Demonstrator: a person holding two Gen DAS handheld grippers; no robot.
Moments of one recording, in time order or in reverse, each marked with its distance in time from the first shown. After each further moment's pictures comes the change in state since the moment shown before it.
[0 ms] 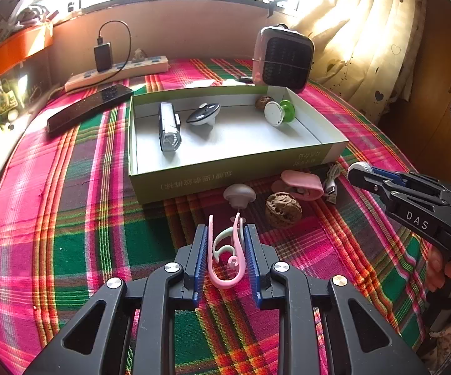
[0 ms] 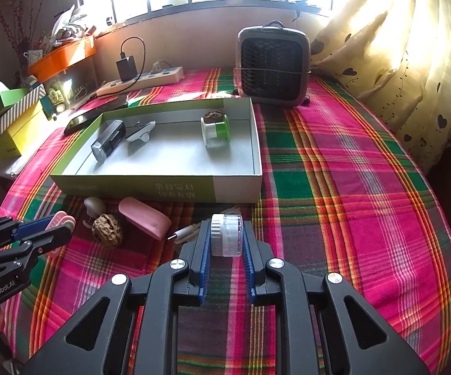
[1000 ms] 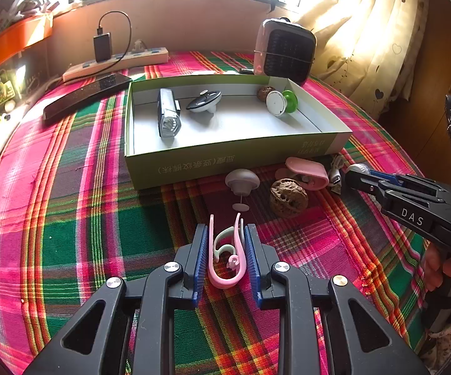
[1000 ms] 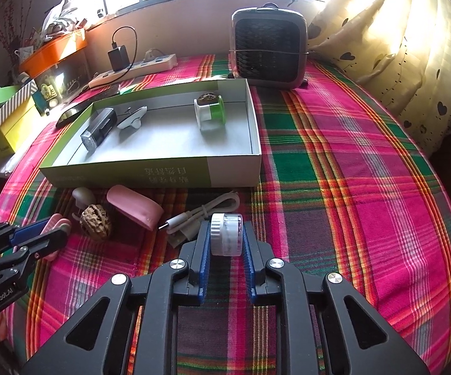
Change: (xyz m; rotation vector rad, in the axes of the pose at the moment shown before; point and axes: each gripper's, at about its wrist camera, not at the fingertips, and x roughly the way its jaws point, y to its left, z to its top) left arm 0.010 0.001 -0.010 -0.020 0.020 -0.016; right arm 0.016 -0.002 -0.009 0.029 0.057 -0.010
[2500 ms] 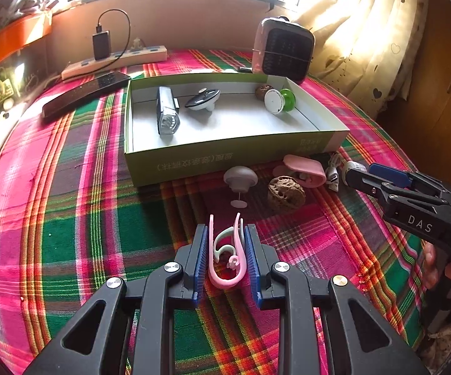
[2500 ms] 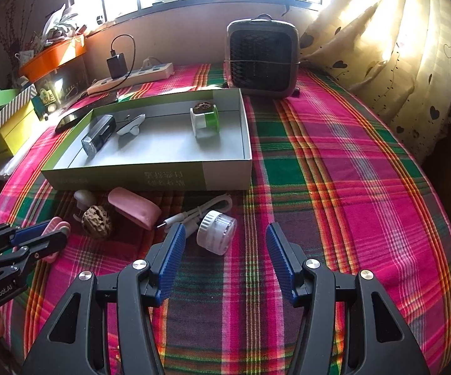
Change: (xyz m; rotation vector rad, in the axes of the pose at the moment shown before) left arm 0.000 0.001 -0.001 -0.001 0.004 -0.004; right arm -0.009 -0.003 -0.003 -0.004 -0.039 -0.028
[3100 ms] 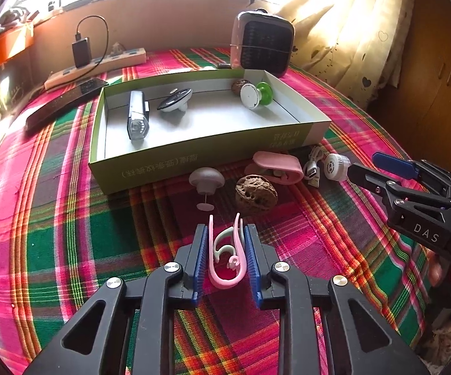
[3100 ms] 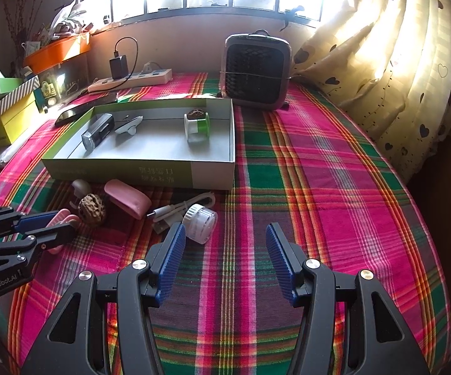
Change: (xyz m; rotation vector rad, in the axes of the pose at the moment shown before) left arm 0.004 -0.022 0.002 0.053 0.015 -0.020; right arm -0.021 -0.003 -0.007 -0.062 -0.056 -0.041
